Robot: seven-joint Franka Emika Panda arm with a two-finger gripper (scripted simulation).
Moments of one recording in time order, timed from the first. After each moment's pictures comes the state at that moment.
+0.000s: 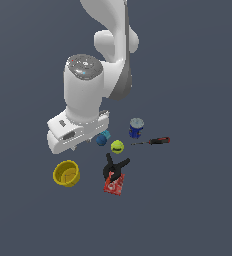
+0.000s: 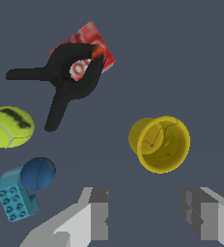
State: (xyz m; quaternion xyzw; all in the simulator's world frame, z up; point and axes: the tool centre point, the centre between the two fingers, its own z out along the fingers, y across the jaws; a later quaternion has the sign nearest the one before) arm 0.055 -0.125 0.204 0.93 0.34 -0.03 0.11
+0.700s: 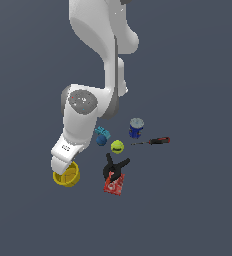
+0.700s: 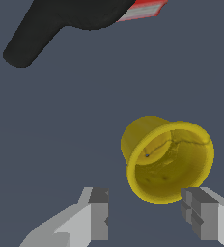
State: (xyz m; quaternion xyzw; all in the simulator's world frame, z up) arm 0.067 -0.167 0.131 0.83 0.54 -0.07 0.14
